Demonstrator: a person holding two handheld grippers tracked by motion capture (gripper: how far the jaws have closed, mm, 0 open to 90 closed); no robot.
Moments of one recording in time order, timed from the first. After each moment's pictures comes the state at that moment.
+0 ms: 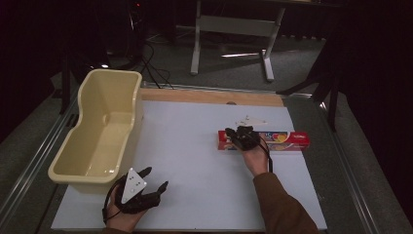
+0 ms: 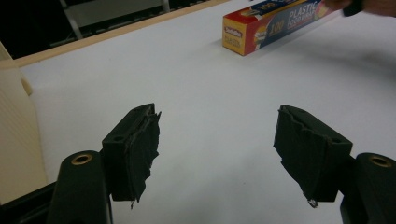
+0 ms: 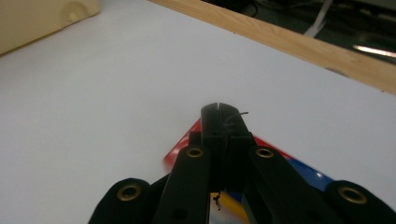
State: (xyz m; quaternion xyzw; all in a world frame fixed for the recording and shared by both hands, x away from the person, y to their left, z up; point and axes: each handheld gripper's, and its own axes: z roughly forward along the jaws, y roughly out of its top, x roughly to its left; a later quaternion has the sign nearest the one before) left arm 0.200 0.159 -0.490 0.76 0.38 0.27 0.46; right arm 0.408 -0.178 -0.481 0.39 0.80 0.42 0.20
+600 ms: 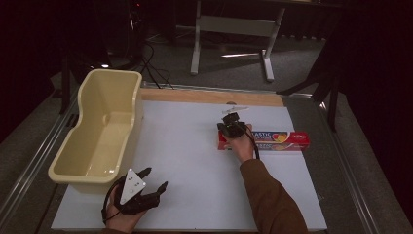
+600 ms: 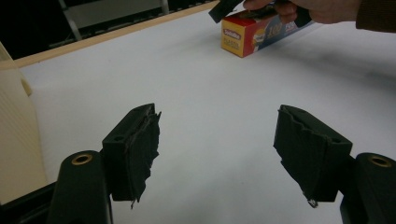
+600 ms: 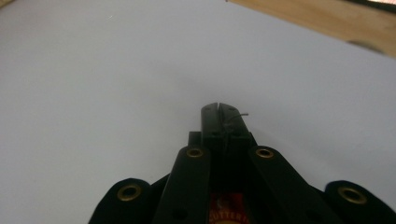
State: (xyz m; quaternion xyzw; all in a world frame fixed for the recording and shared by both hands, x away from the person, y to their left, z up) left arm 0.198 0.160 -0.489 0.76 0.38 0.27 0.46; right arm 0.460 -0.144 -0.499 0.44 0.81 0.36 0.16
